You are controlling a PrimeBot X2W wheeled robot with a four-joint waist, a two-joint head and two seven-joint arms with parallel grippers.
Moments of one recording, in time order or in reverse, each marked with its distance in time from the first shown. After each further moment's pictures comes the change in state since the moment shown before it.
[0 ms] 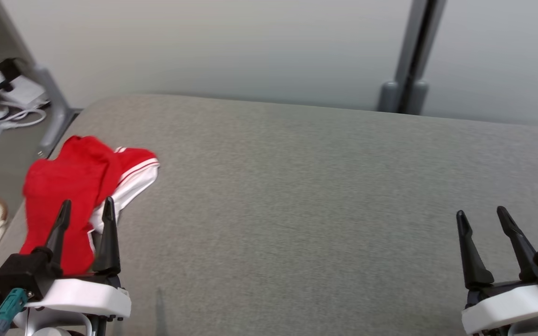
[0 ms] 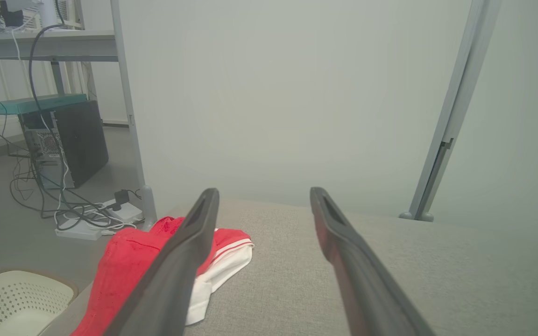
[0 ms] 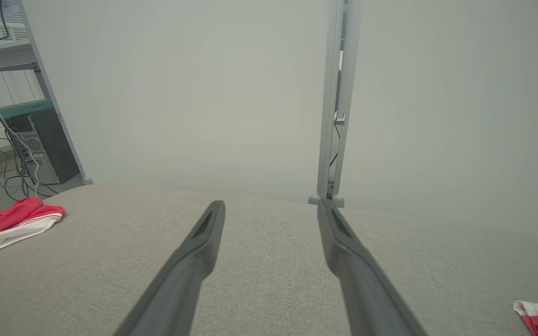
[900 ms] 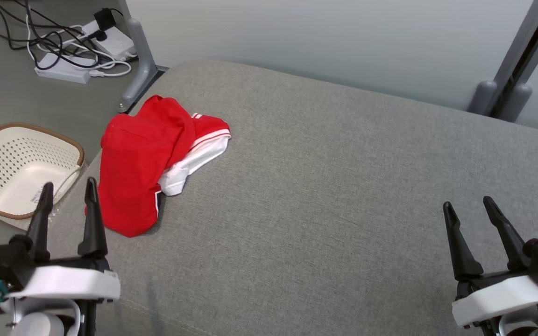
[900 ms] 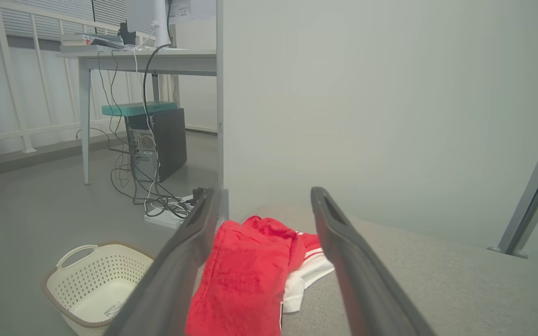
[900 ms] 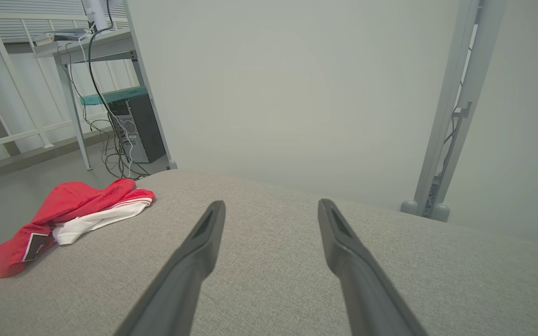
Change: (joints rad) left arm -0.023 -0.016 0.049 0.012 -0.016 -0.029 -0.041; right arm -0.030 0.001 0.040 -0.001 0.015 0.000 0.013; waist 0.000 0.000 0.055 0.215
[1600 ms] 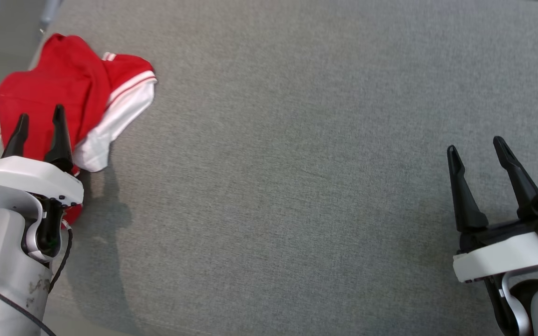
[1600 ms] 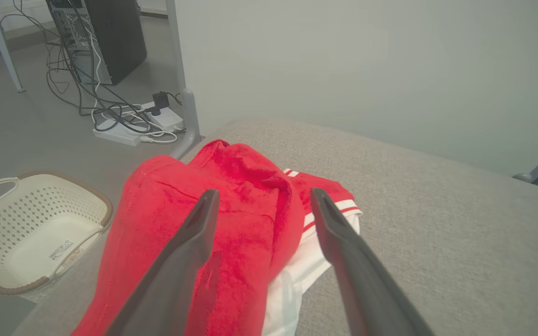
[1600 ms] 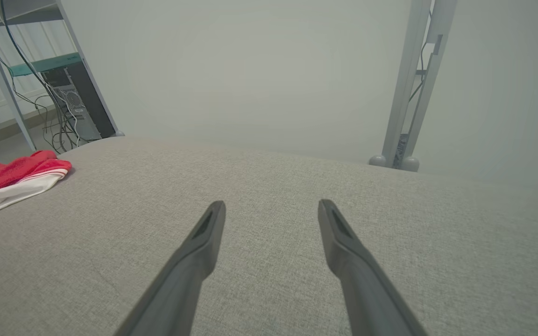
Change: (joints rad) left arm -0.498 -0.036 0.023 0.587 -0.137 -0.226 0.082; right arm -0.142 0.000 0.009 -0.096 -0.081 0.000 0.056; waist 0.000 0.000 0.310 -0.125
